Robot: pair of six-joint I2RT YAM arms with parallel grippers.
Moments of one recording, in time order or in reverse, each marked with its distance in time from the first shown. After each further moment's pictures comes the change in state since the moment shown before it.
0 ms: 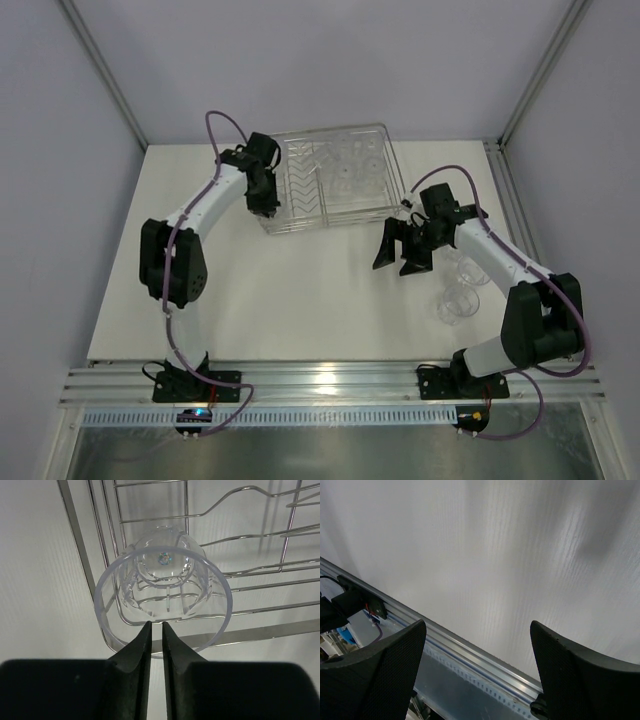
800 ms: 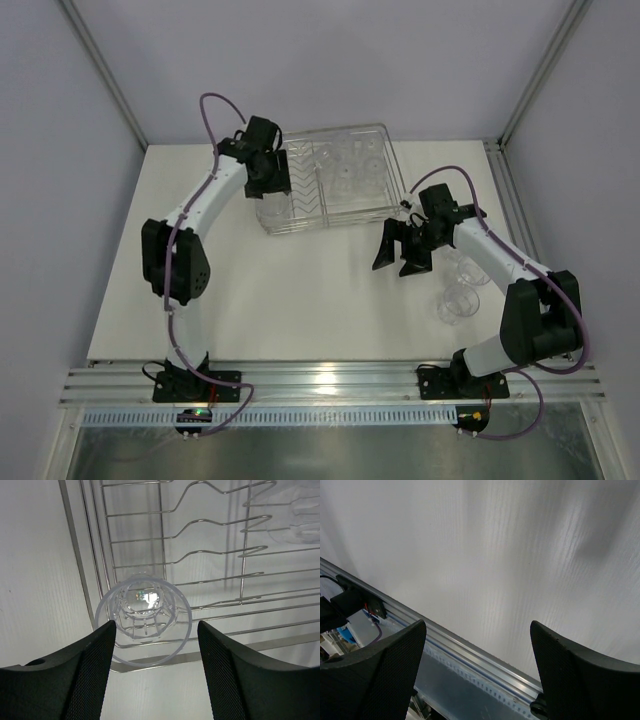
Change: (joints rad) left arm -0.006 0.032 0.132 0.035 -0.042 -0.034; right arm 0.002 0.020 0.000 0.000 0.000 0.000
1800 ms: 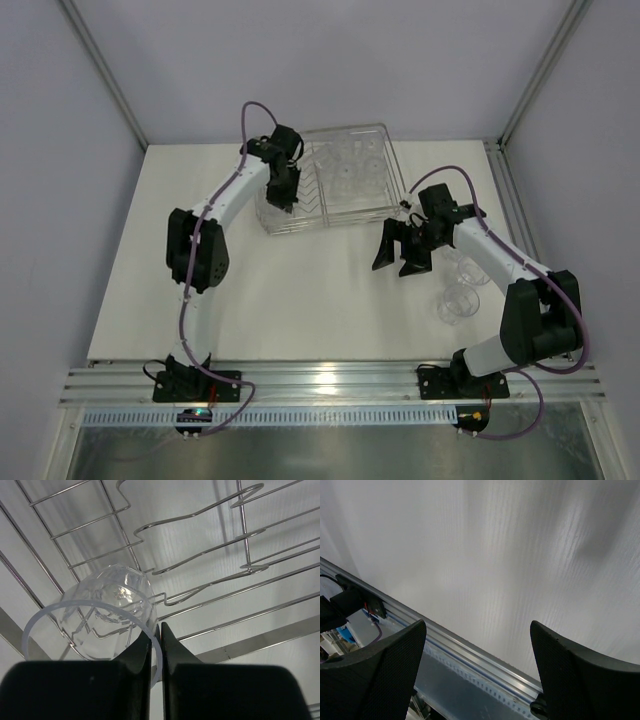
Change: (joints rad) left arm -0.065 0.171 0.138 -0.126 0.098 0.202; right arm 0.003 0.000 0.000 0.001 0.000 0.000
